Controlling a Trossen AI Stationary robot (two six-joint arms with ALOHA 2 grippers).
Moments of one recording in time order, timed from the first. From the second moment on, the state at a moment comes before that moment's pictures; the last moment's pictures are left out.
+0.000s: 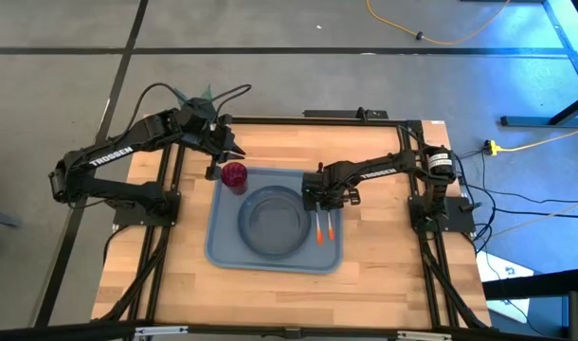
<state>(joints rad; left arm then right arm) 0.50 1.06 1.10 -0.73 0.33 0.47 -0.09 1.92 1.20 -0.80 -0.09 1.35</state>
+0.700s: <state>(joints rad) 0.50 1.06 1.10 -0.73 0.33 0.47 -0.09 1.92 1.27 -0.85 -0.13 1.40</state>
